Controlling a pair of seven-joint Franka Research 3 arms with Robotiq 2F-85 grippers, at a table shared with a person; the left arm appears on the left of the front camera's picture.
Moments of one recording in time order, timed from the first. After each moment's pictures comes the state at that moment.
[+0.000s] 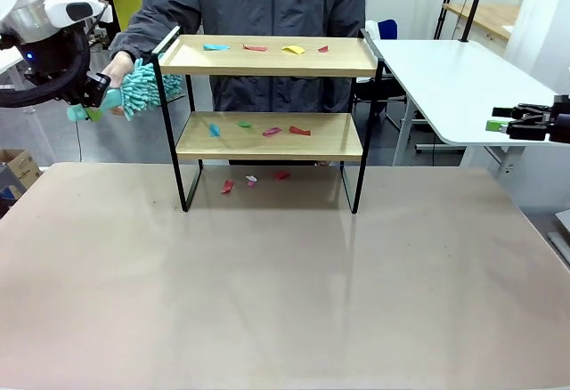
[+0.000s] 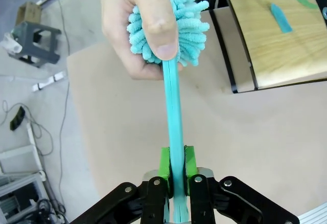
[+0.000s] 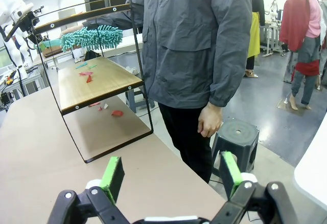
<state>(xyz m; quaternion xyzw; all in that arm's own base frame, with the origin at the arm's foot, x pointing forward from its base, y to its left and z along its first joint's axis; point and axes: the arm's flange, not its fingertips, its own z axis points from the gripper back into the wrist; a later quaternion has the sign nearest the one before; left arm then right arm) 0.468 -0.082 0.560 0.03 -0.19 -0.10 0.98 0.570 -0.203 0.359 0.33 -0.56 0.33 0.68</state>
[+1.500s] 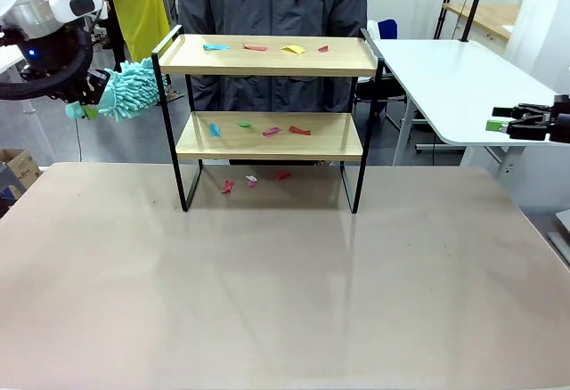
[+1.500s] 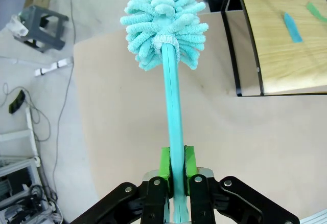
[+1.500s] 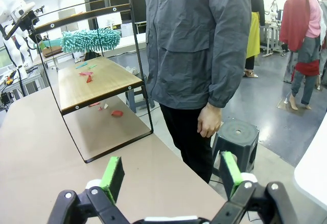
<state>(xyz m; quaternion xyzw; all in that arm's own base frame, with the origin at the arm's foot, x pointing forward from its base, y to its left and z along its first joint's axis) 0.468 -0.084 0.562 0.04 -0.19 -0.06 0.98 0.570 -0.203 0.359 0.33 -0.56 0.33 0.68</state>
